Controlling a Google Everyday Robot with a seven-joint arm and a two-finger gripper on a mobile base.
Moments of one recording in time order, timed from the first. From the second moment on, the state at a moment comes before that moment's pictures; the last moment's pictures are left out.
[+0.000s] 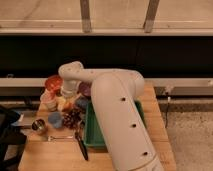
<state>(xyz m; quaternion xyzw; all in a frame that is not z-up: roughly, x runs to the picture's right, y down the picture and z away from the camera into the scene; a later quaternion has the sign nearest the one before) -0.229 0.083 0.903 -0.41 -0.03 0.30 0.86</state>
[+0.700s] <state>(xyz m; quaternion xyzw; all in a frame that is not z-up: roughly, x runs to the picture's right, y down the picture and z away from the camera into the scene) -0.244 0.082 0.907 -0.42 -0.05 0.30 0.86</state>
